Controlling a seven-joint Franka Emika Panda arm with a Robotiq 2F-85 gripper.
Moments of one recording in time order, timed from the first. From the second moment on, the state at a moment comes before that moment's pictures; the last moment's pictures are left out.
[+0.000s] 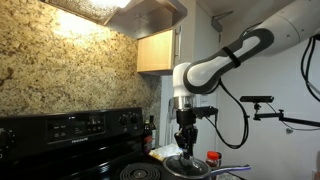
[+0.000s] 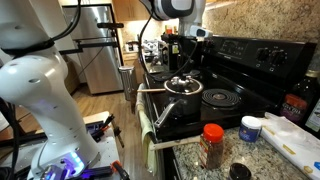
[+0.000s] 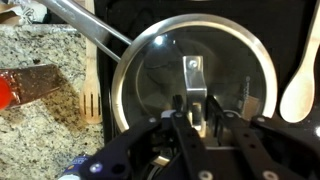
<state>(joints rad) -0.02 -0.07 -0.03 -2.25 0.04 2.06 0.21</state>
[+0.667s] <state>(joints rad) -0.02 -0.12 -0.01 -2.24 0.03 2.06 0.18</state>
